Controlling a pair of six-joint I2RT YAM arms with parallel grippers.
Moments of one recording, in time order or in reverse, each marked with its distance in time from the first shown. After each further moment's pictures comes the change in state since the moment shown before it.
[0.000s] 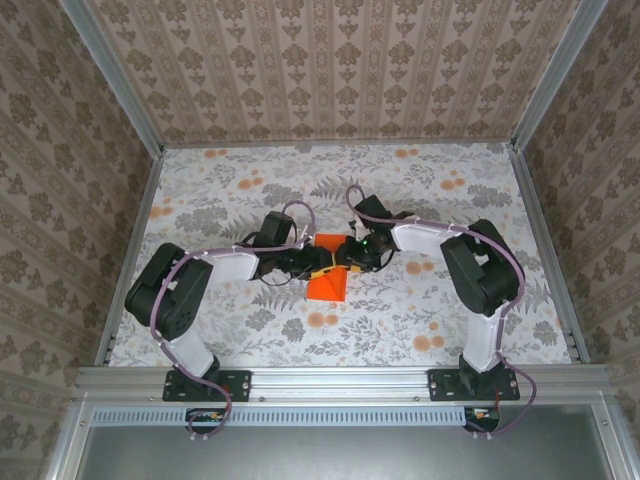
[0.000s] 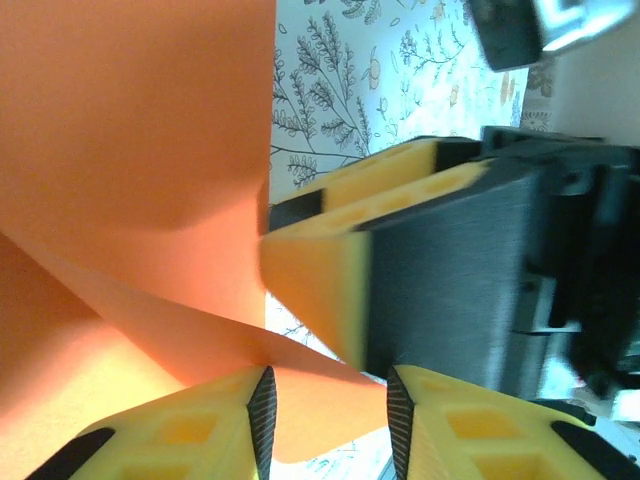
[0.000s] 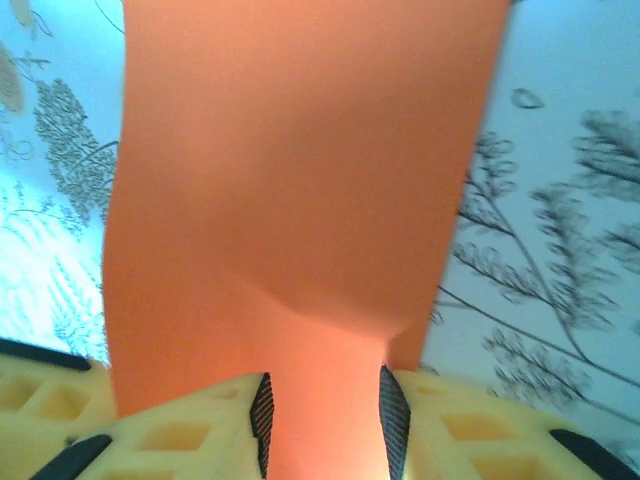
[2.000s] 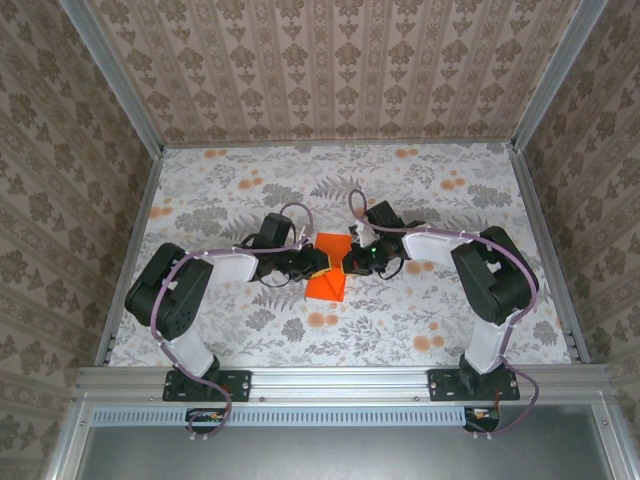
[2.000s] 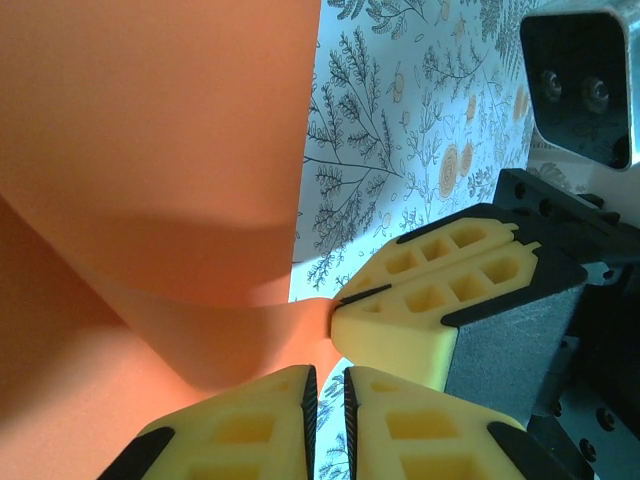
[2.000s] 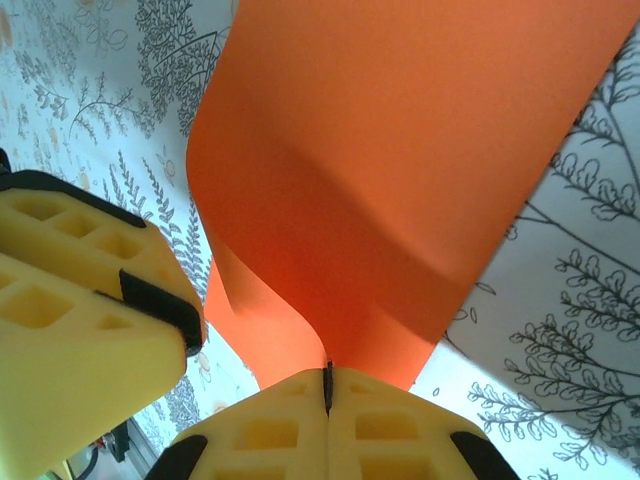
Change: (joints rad) left arm 0.006 0.004 -0.018 0.019 -0.025 -0.015; right arm -0.014 -0.064 -0.128 0.113 -0.142 -0.176
